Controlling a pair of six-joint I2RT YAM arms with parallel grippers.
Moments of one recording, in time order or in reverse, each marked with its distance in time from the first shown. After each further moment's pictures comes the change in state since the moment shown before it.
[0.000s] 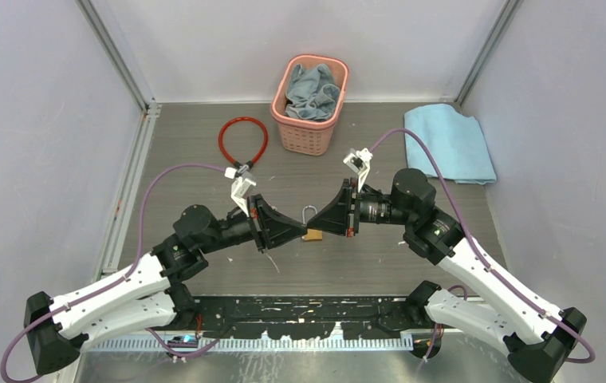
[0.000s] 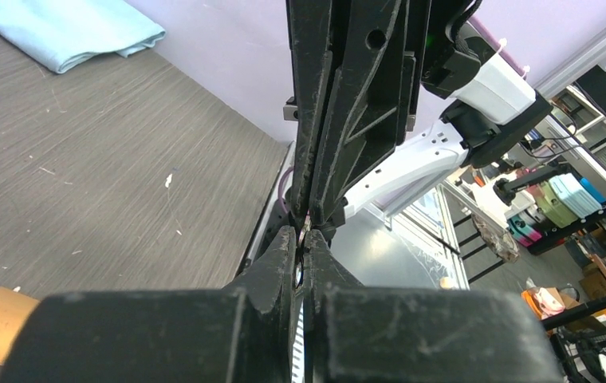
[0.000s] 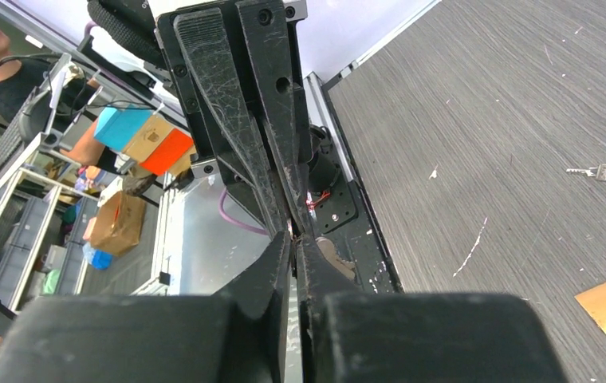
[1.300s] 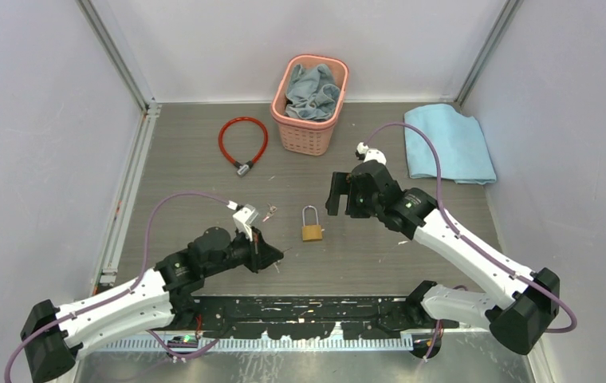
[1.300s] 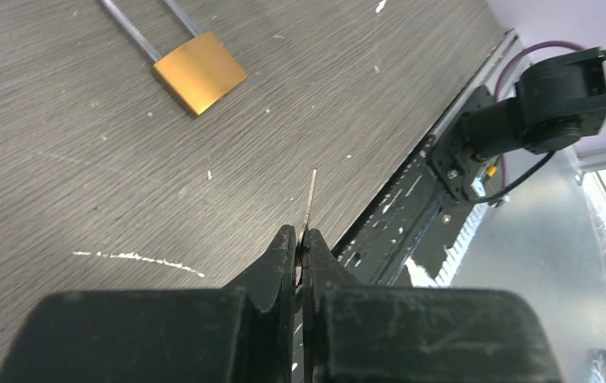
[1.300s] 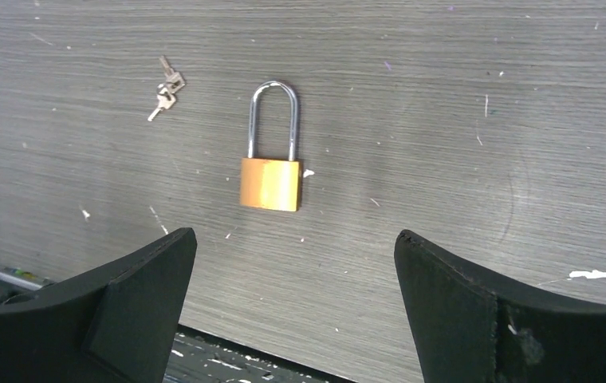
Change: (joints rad) left arm 0.000 -0.126 -0.270 -0.337 -0.253 0.068; right arm 0.000 0.247 0.128 -0.546 0.895 0.023
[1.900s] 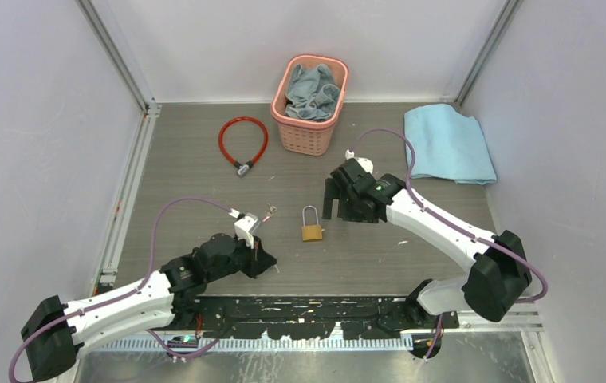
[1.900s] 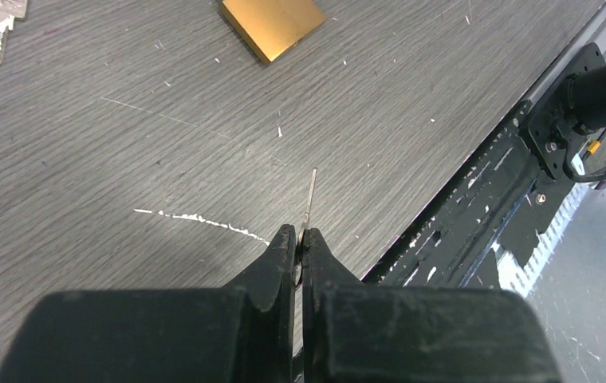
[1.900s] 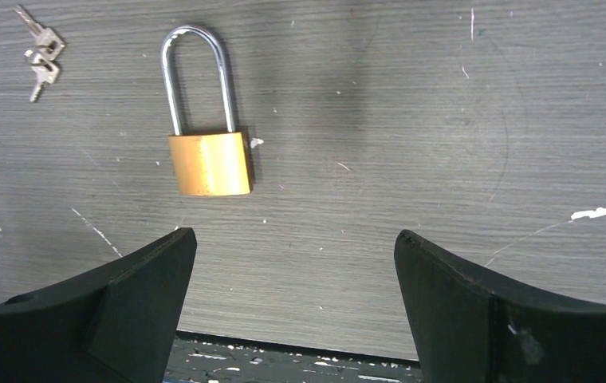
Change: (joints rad) left arm 0.000 0.028 -0.103 0.007 -0.069 0.076; right arm 0.000 0.238 0.064 -0.127 0.023 0.088
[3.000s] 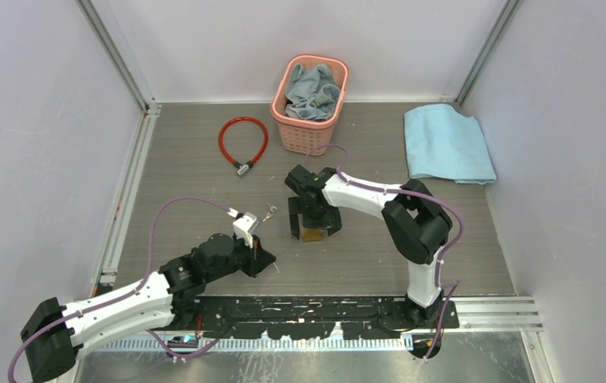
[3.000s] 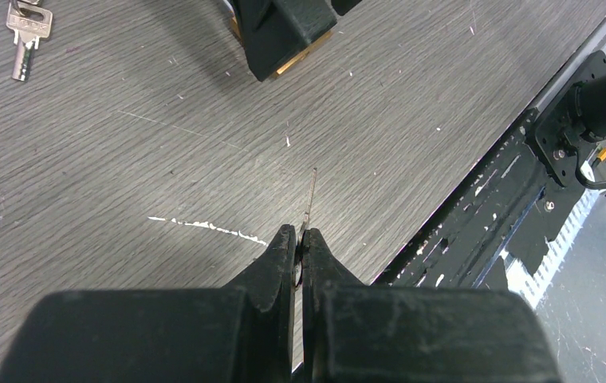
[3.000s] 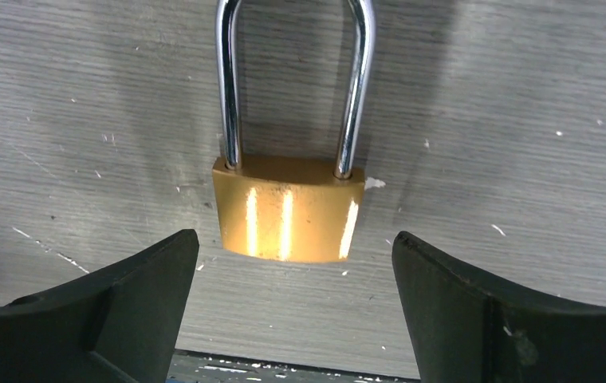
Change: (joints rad) left arm 0.000 -0.017 0.000 0.001 -0.028 0.027; right arm 0.106 0.546 0.251 -0.037 -0.156 -0.018
